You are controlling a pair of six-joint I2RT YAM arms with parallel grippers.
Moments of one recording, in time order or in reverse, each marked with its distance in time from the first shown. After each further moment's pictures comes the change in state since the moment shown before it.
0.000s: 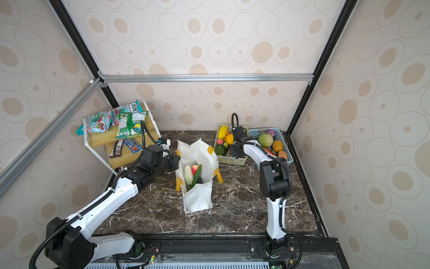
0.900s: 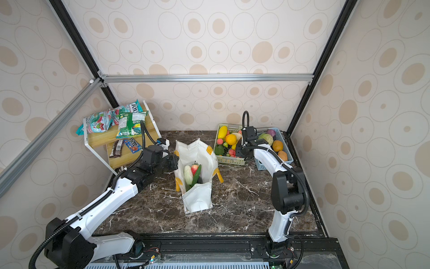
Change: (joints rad) left arm -0.003 -0.003 0.000 -0.017 -0.033 0.000; right arm -0.061 -0.230 -0.182 0.053 -0.107 0.054
